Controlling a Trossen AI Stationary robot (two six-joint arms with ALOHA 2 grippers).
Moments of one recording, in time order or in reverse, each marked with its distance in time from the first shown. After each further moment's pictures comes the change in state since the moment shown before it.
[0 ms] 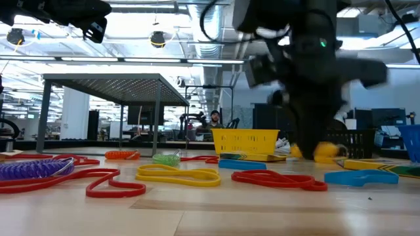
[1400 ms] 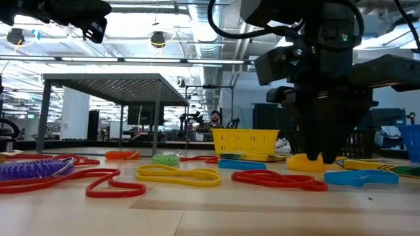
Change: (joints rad) left arm 0.000 0.000 0.000 0.001 0.000 -0.007; right arm 0.065 0.039 0.006 -0.025 0.029 -0.148
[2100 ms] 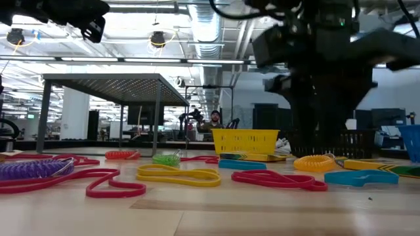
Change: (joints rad) left arm 0.000 -0.021 0.000 -0.019 0.000 0.000; right arm -0.007 -0.037 0.006 0.018 -0.014 0.011
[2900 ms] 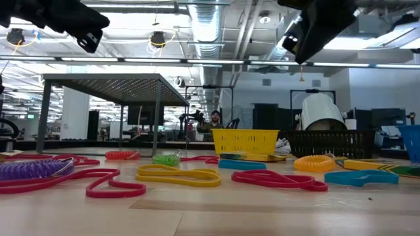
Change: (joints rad) left arm 0.039 -0.011 0.000 -0.087 -0.019 -0.105; right arm -0.150 -0.520 -0.237 0.175 -0.146 0.001
